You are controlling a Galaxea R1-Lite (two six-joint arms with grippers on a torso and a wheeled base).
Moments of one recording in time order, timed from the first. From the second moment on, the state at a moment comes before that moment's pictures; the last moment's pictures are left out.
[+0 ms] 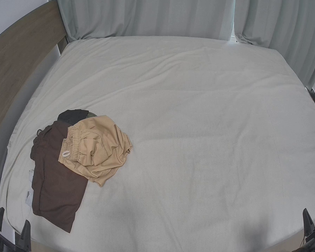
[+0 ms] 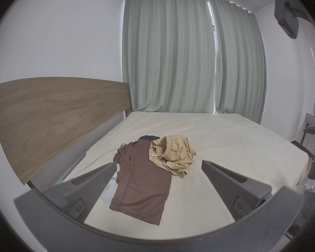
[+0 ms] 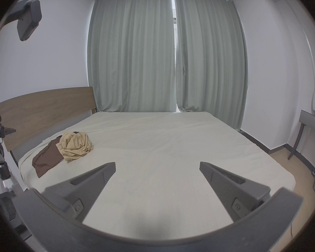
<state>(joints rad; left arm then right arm) 0.00 0.02 -0.02 0.00 0.03 -0.01 0.00 0.02 -0.02 0.00 0.02 0.00</state>
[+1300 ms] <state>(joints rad) -0.03 0.16 -0.10 -0.12 -0.09 -0.08 0.00 0.02 -0.02 0.00 0.02 0.00</state>
